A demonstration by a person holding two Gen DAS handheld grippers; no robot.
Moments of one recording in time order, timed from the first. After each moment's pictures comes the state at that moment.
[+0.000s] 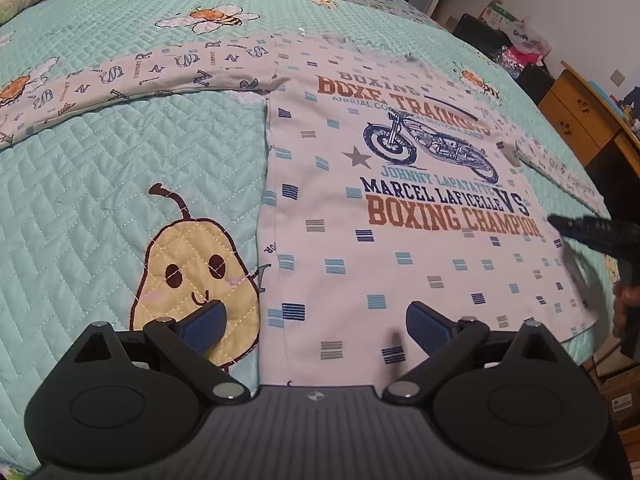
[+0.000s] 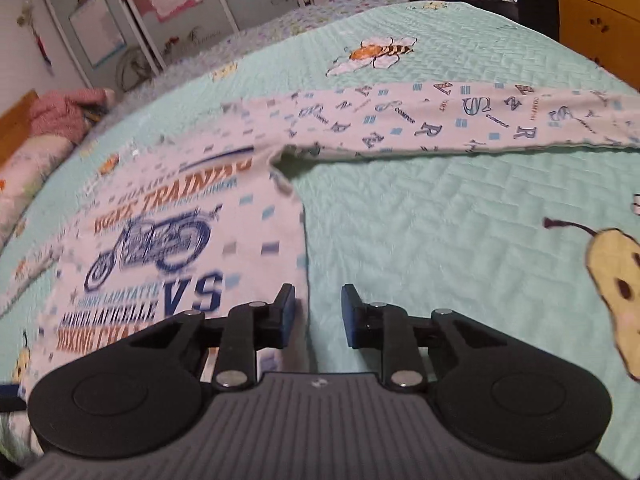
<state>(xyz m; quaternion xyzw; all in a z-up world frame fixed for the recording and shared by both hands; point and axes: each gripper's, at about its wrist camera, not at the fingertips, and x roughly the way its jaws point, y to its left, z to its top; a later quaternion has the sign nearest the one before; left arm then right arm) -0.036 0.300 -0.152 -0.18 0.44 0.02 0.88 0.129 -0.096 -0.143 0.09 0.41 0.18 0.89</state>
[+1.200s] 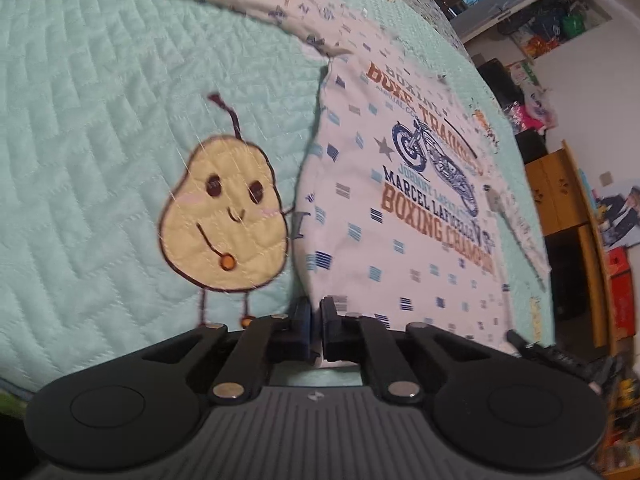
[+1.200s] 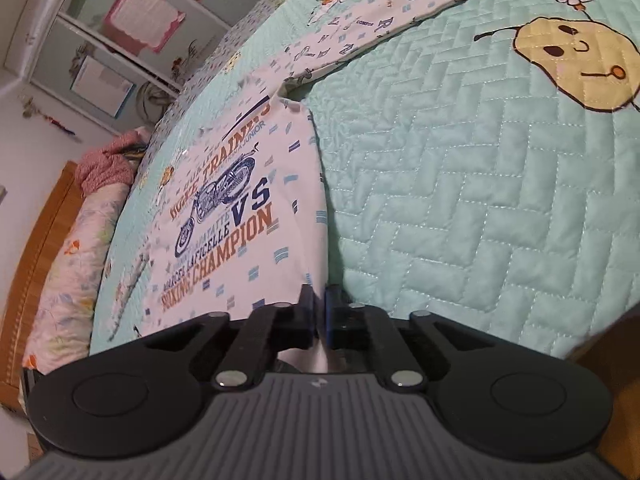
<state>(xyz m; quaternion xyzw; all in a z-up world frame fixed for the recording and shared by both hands) -0.070 0.339 -0.156 -0.34 0.46 0.01 0.82 0.059 -0.150 -0.162 0.28 0.47 0.22 0.80</state>
